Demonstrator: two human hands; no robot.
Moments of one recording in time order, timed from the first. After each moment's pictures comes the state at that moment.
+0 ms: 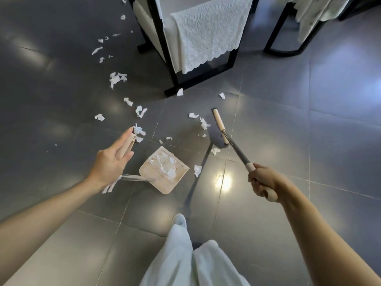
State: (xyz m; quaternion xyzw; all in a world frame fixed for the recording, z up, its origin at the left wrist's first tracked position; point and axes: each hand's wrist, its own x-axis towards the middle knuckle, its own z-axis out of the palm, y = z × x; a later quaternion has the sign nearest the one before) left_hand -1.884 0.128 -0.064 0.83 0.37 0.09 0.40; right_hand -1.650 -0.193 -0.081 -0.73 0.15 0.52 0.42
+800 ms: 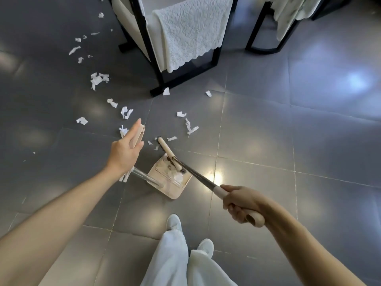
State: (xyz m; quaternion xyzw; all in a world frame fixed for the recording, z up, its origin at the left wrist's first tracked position) left_hand -1.830 0.128 -0.105 0.84 0.34 0.09 0.41; right_hand -1.726 -0.178 -0.051 -0.67 0.13 0.64 0.35
